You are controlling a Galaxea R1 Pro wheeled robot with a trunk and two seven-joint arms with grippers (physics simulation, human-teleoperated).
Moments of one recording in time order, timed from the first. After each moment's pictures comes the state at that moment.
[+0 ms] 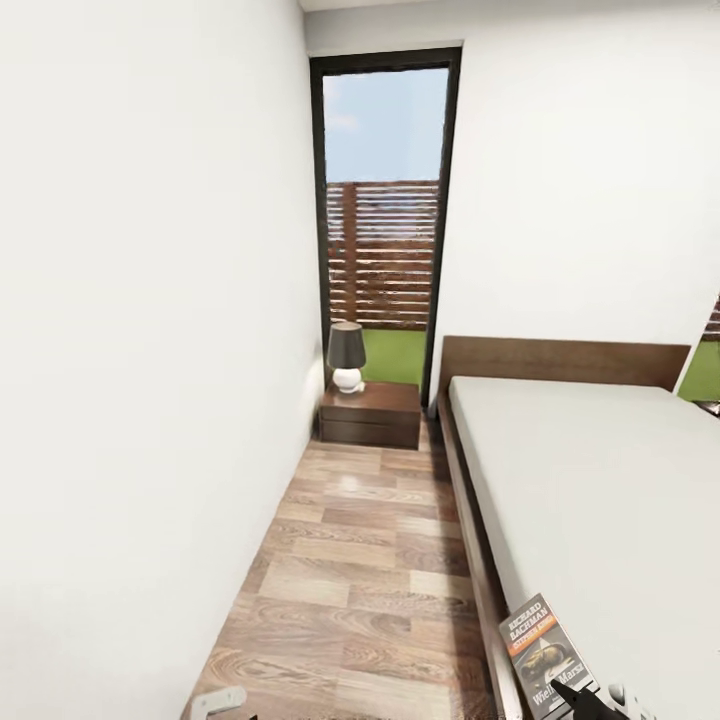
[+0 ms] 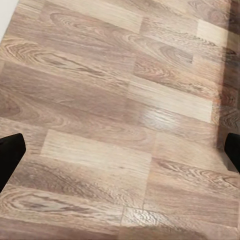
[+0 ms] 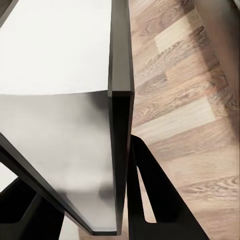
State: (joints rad) left arm -0.43 0.05 -0.28 -0.02 0.51 -0.19 -0.23; right arm -0.47 -0.35 0.01 0.08 -0.74 0.02 0.80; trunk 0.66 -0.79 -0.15
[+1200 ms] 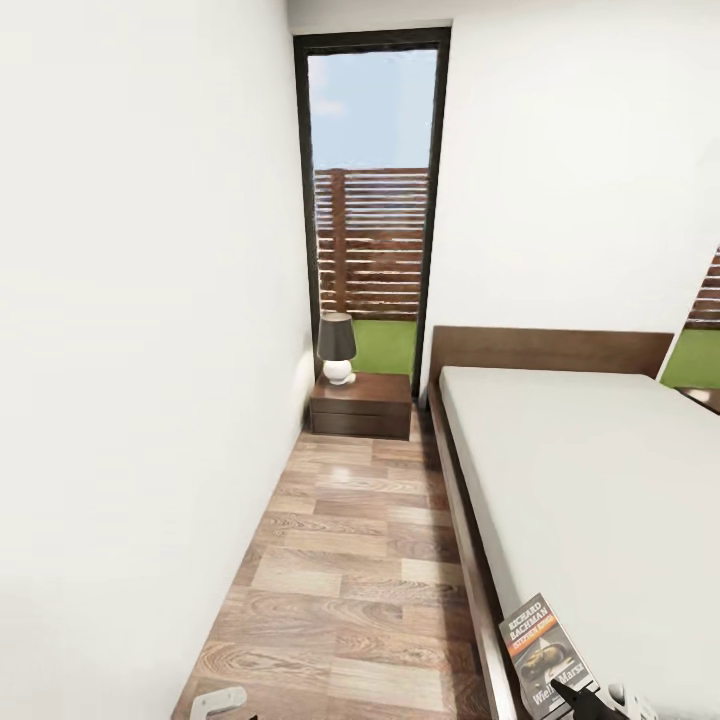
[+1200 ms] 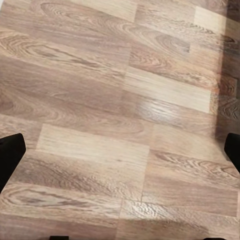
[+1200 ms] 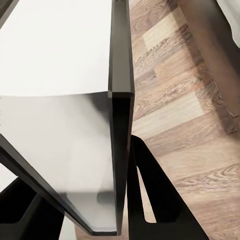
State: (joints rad) left arm -0.43 0.05 -0.28 -0.02 0.51 -0.19 -0.23; right arm -0.47 -0.35 0.01 0.08 -0.74 0.02 0.80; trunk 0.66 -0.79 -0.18
